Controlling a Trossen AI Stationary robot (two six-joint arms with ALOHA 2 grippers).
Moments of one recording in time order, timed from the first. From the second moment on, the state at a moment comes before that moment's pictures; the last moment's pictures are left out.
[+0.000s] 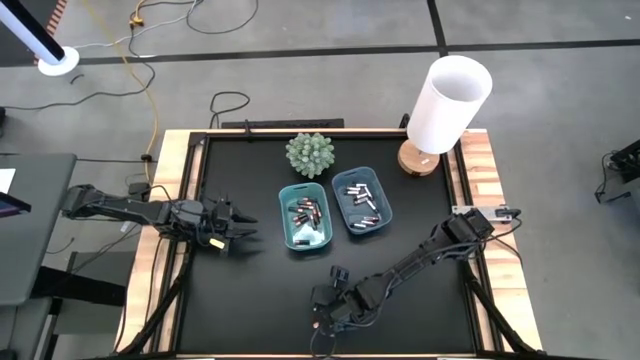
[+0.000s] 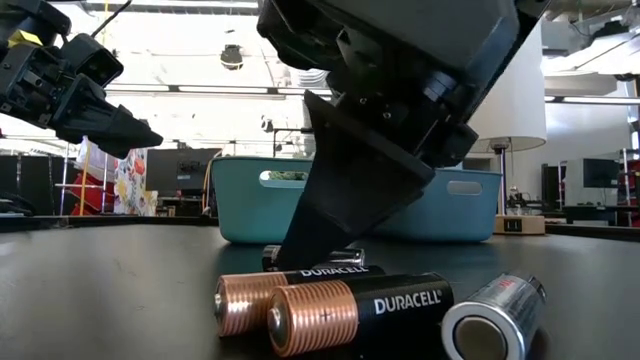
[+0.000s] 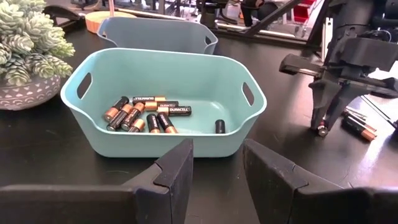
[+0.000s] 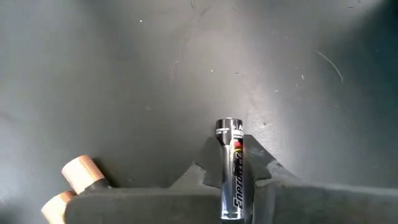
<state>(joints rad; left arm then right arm) -0.13 0.32 0.01 0.05 -0.16 -0.15 0.53 2.24 1.58 -0.43 0.42 0.69</state>
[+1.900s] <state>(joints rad) -0.13 0.32 0.01 0.05 -0.16 -0.15 -0.18 1.78 1.14 -0.67 0.30 0.86</state>
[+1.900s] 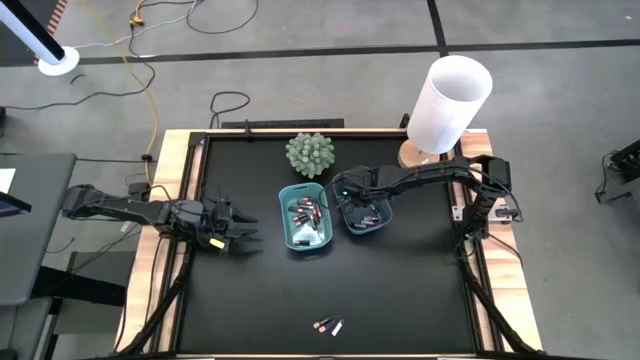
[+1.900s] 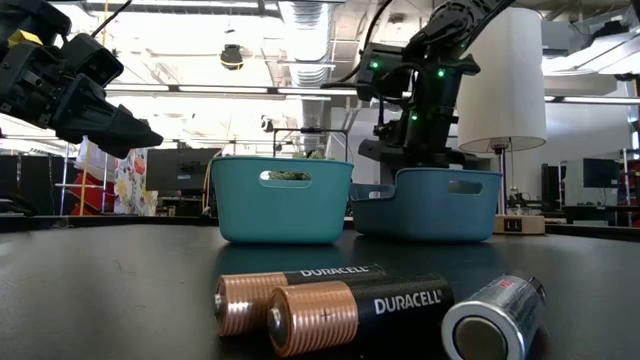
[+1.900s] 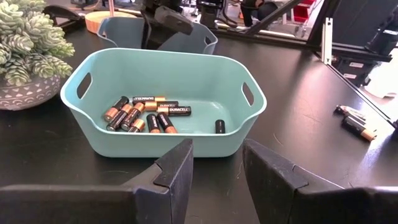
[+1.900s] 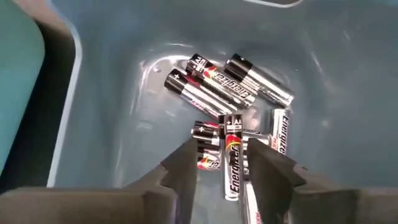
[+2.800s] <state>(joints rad) -0.13 0.32 0.01 0.05 -0.16 -0.15 0.27 1.51 1.30 -0.81 0.34 0.71</state>
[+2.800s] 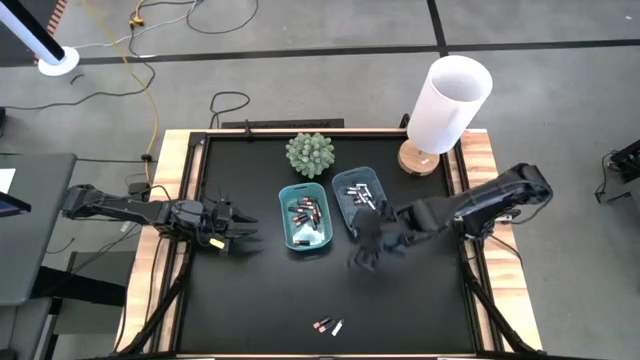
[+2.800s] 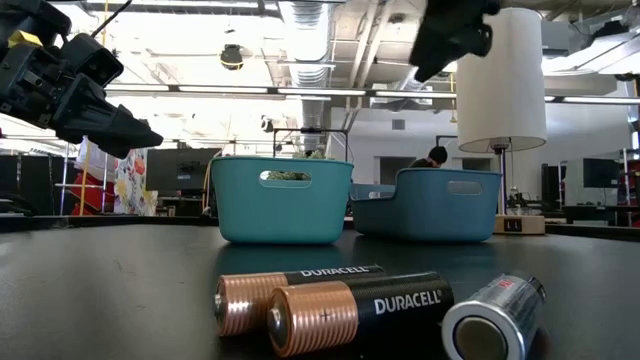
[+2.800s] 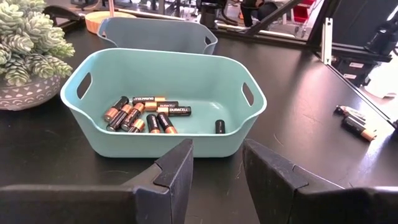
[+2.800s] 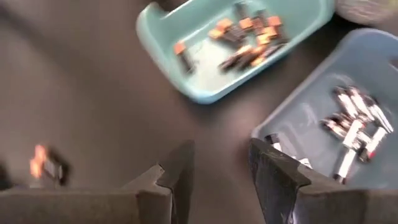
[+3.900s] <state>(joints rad) -0.13 0.32 0.01 0.05 -0.16 -0.15 0.57 2.19 1.82 -1.07 0.15 0.31</state>
